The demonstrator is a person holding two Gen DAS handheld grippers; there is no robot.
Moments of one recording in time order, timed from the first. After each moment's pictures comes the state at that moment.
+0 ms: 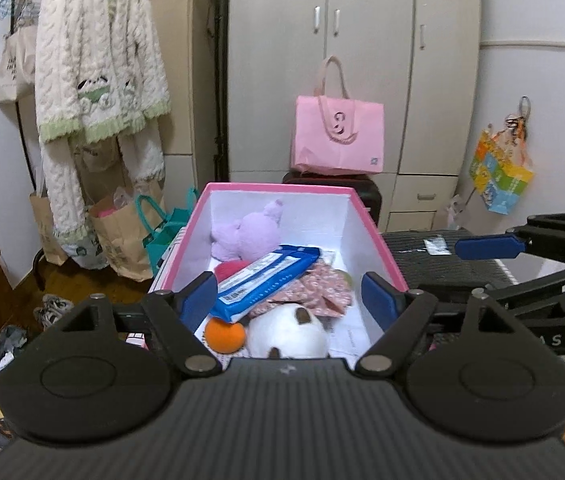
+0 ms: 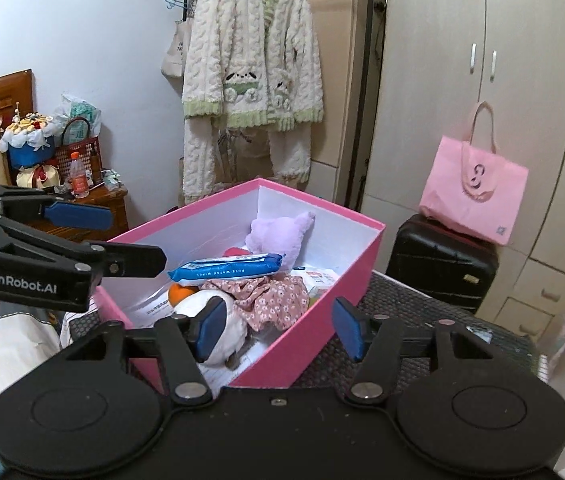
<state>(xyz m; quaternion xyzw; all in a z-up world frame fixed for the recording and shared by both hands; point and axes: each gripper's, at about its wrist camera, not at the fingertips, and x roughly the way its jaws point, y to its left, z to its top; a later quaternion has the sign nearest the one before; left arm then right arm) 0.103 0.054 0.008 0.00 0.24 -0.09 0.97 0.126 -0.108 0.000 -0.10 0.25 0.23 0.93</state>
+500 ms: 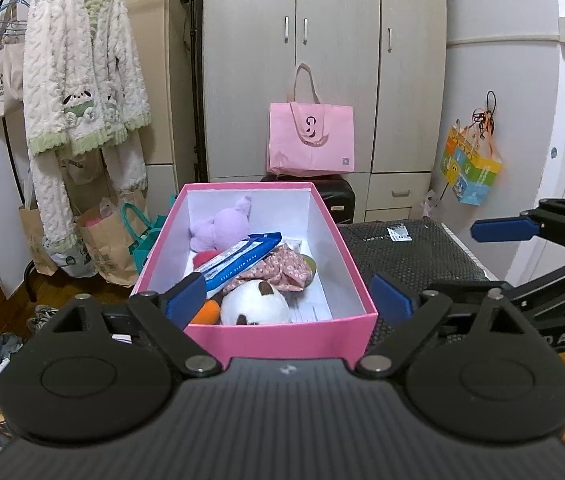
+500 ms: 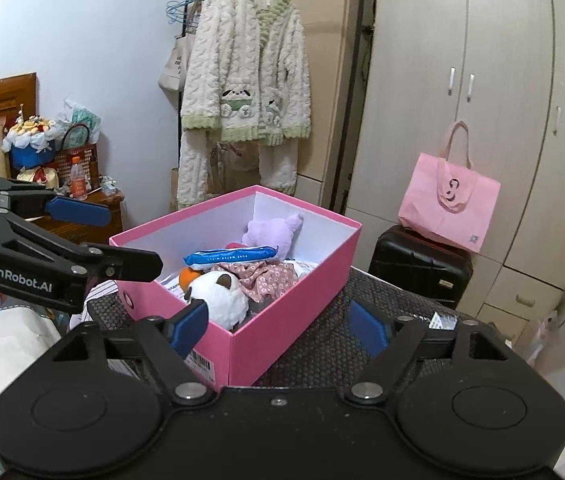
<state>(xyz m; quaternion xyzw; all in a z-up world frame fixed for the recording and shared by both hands) 0.051 0.040 0.013 0.02 0.23 -0.12 0.97 0.062 -0.129 0.010 -0.11 0.22 0.21 0.95</state>
